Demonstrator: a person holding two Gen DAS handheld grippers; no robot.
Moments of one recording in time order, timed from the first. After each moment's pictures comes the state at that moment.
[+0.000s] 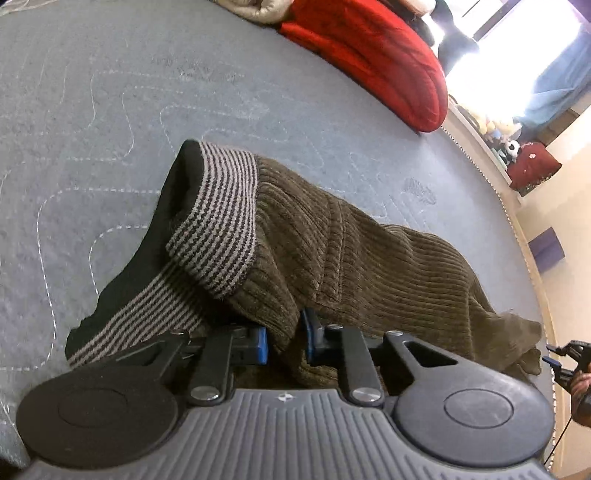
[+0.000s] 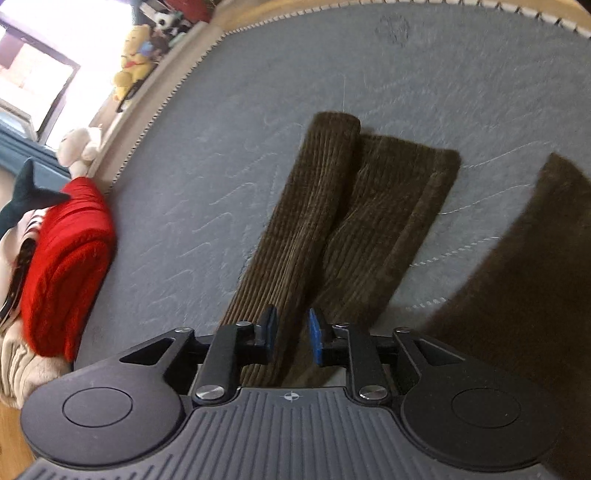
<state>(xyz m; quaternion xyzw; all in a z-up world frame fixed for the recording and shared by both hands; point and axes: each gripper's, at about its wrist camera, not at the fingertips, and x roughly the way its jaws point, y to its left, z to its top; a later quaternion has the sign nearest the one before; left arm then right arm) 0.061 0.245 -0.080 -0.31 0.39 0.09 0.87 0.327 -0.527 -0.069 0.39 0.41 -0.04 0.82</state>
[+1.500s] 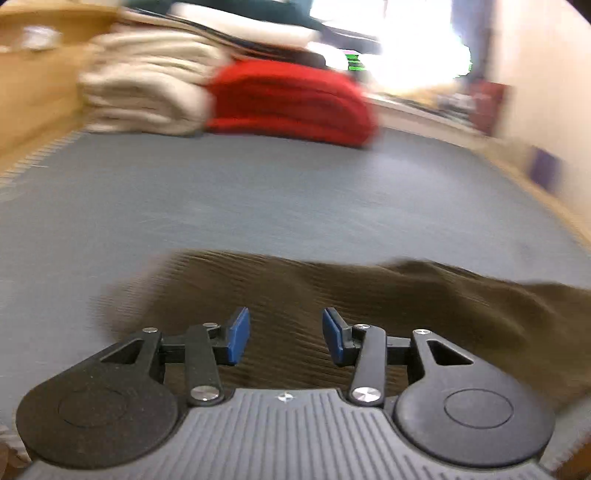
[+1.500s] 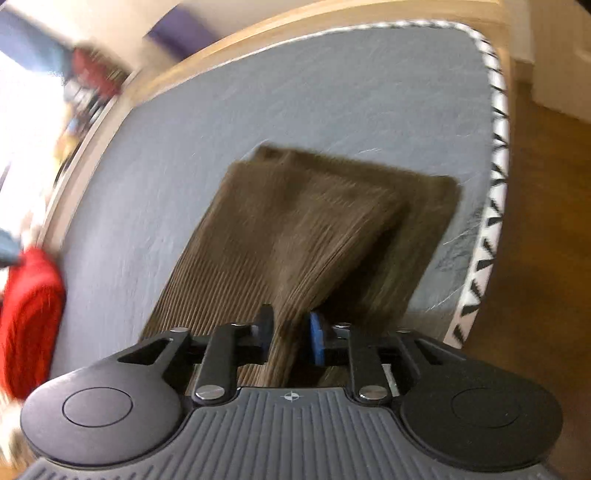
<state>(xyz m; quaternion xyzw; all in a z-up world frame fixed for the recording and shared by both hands) -0.006 0.124 -0.015 -0.06 0.31 0.07 0.95 0.099 -0.605 -0.086 0.45 0.36 -0.20 0.79</state>
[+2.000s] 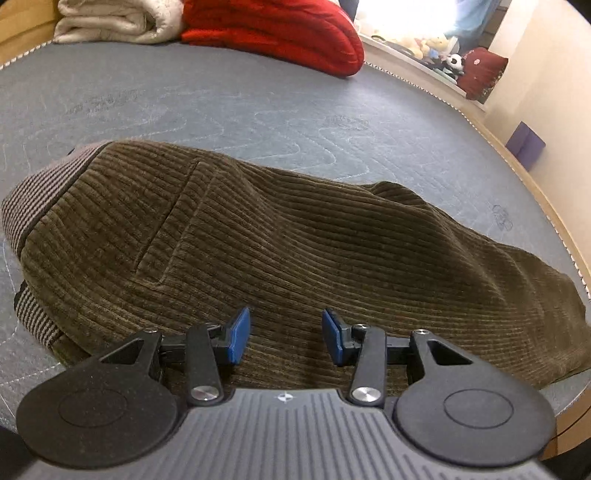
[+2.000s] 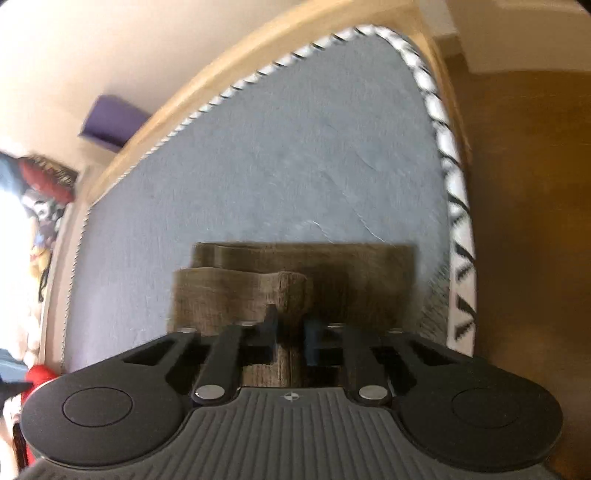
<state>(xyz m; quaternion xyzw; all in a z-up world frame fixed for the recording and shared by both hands) 0.018 0.133 -0.062 -0.14 0.41 0.03 0.90 0.104 -0.658 -0.110 0.53 0.27 -0.27 0.76</state>
